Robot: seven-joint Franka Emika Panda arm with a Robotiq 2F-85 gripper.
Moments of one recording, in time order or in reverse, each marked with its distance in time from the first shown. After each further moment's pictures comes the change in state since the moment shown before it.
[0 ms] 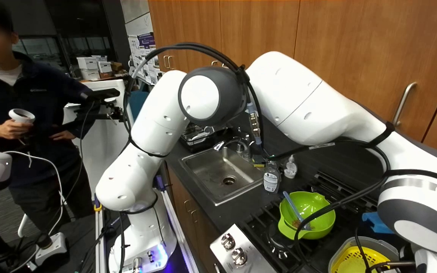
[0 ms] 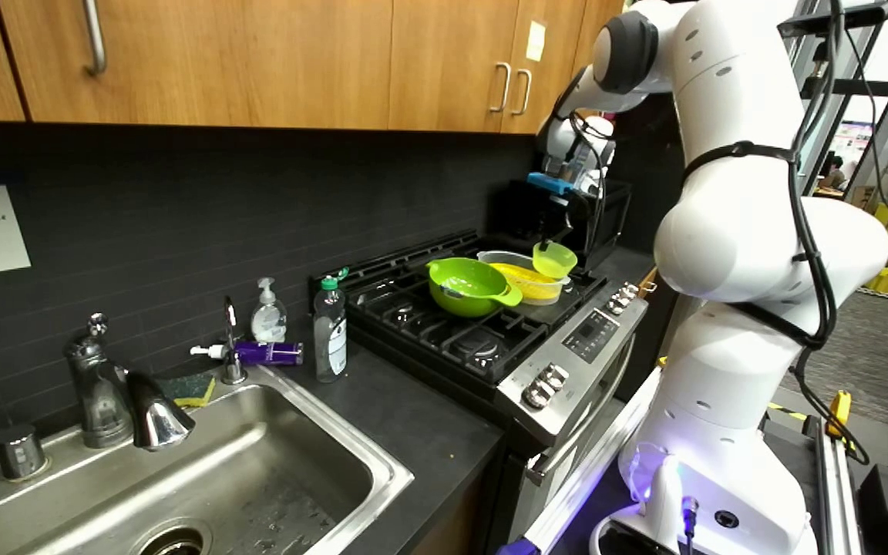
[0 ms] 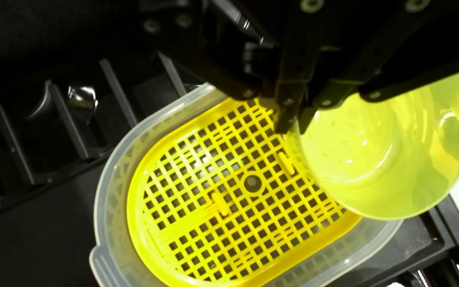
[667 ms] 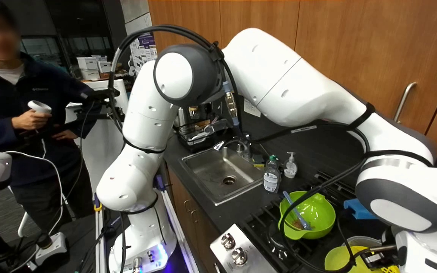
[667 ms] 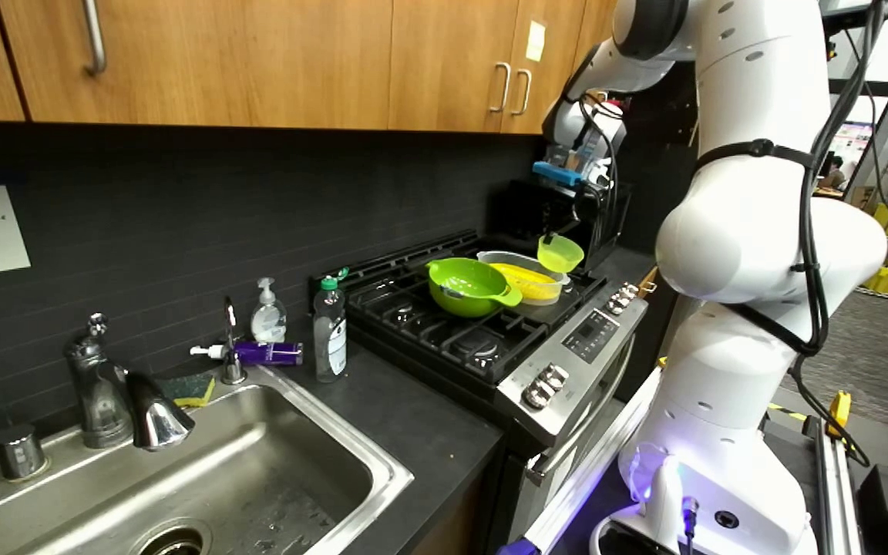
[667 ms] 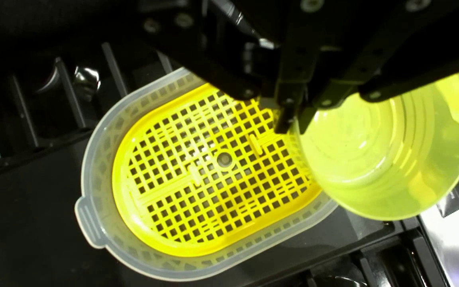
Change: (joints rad) arm 0.031 -0.165 -0.003 -0.178 -0.040 0.040 -0.073
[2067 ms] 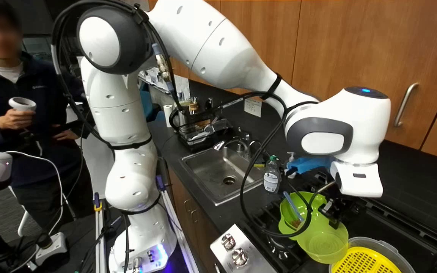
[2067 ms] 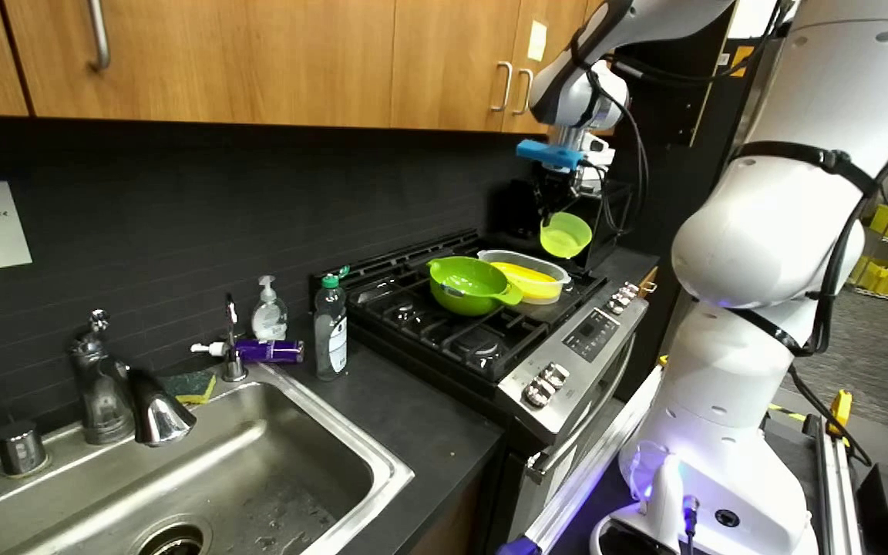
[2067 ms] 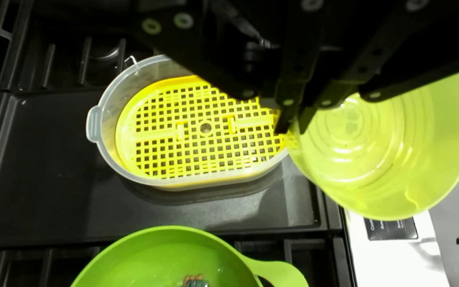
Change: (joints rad) arm 0.227 -0.456 -0.012 -0.454 -0.465 0.244 0.125
